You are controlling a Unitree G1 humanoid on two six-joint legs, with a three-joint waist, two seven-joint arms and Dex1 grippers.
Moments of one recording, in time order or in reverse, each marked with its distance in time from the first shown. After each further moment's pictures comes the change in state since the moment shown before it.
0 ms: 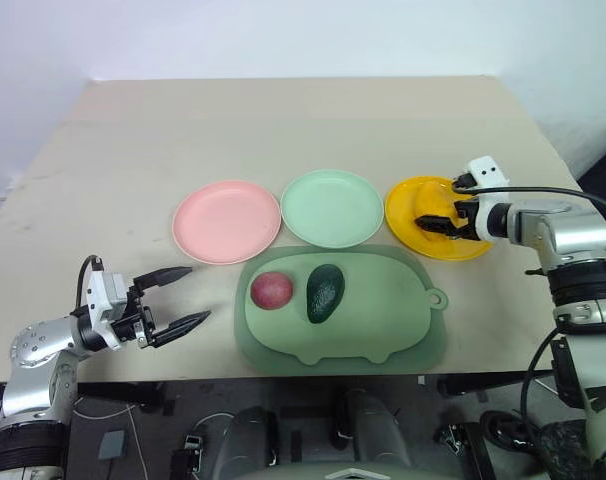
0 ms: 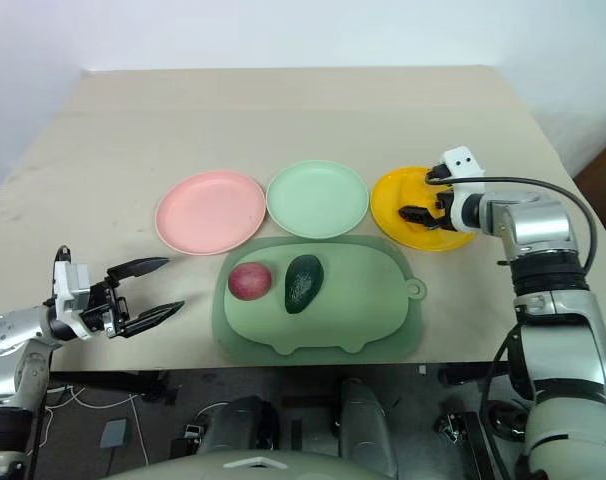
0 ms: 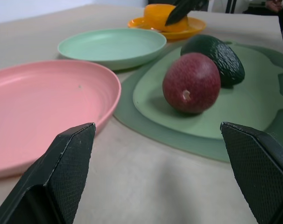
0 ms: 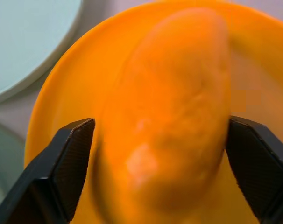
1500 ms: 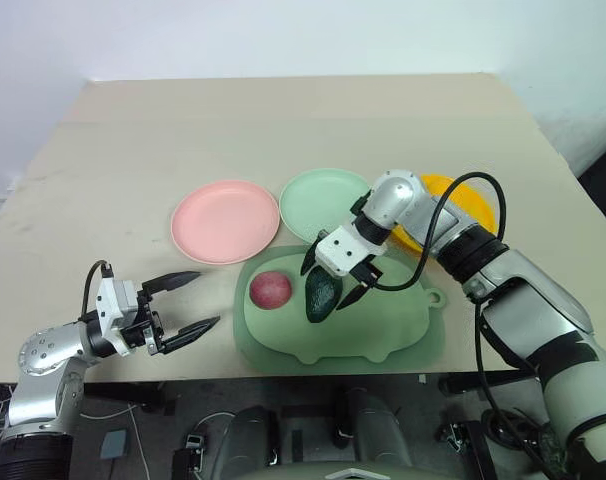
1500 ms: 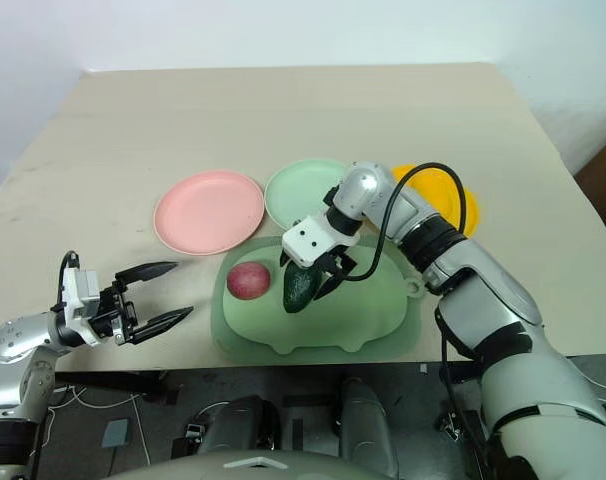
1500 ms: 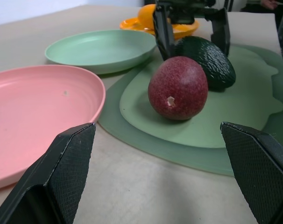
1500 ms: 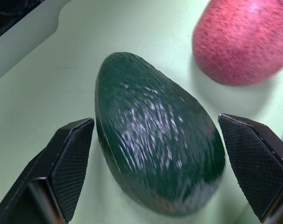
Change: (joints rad) left arm 0.055 -0.031 -0.025 -0.115 0.016 0.007 0.079; right arm -0.316 0.368 0.688 0.146 -0.223 -1.068 0.716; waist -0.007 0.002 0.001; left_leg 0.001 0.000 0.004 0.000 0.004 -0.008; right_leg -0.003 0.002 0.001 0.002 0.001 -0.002
